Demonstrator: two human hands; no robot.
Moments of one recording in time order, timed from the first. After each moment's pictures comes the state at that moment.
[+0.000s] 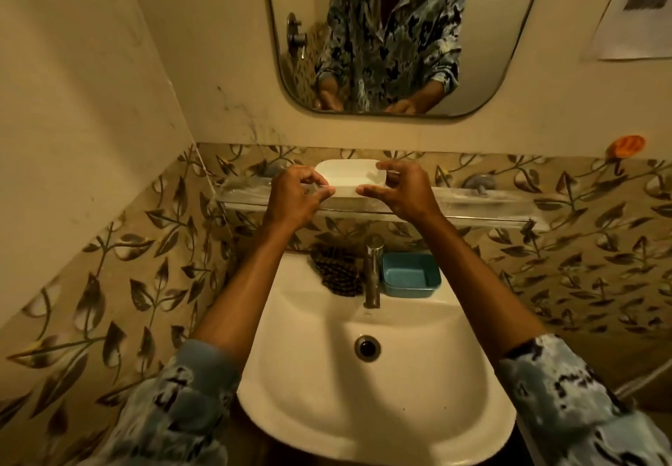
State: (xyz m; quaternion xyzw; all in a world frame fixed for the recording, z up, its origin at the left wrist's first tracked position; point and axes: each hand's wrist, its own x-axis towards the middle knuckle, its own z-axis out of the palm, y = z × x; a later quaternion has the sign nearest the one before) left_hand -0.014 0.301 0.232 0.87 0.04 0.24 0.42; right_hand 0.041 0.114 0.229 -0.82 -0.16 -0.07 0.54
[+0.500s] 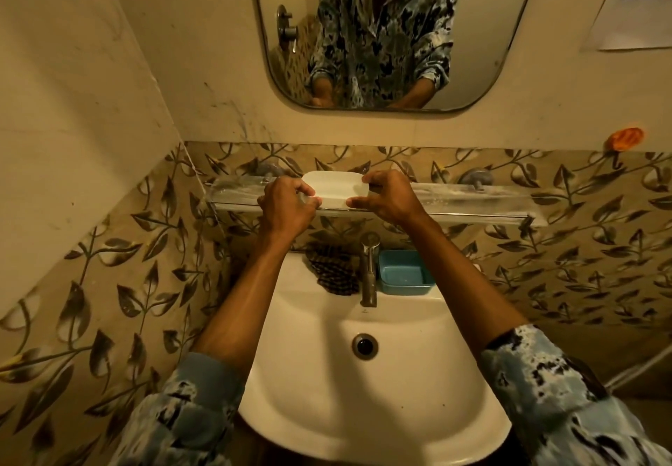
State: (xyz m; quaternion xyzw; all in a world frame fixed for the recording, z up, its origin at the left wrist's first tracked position) left_hand -0.010 0.301 0.210 0.90 0.12 0.22 0.35; right_hand 0.059 0.124 0.210 -0.87 -0.17 0.02 0.45
